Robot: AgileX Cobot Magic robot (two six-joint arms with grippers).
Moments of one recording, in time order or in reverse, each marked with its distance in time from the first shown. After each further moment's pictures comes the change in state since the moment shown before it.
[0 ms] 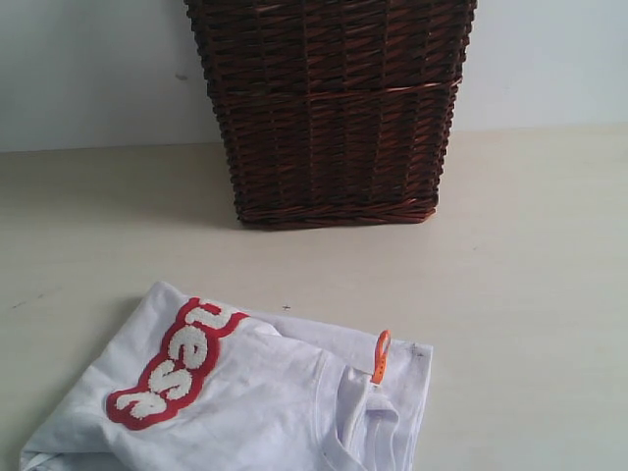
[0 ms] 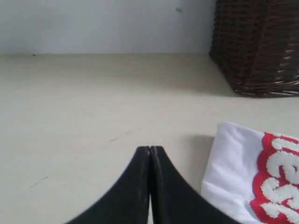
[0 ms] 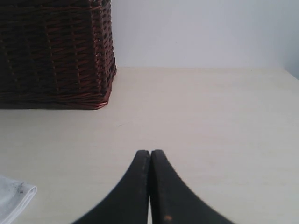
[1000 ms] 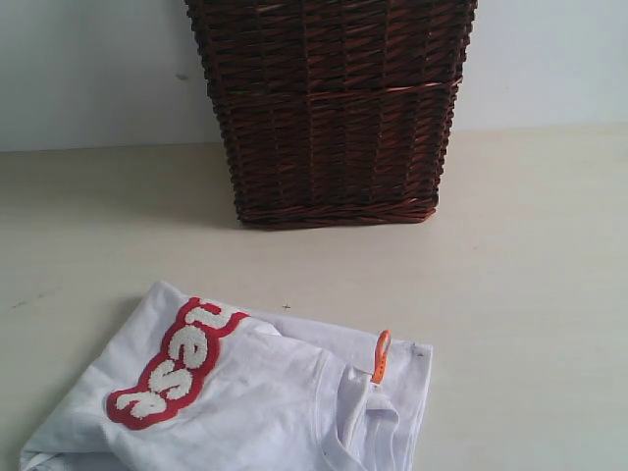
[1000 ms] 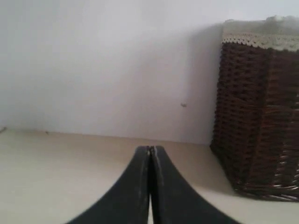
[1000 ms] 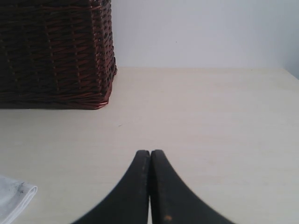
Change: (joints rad) left arm -0.009 -0.030 -0.003 -1.574 -0.345 1.495; right arm 0.000 0.000 0.000 0.000 0.000 0.000
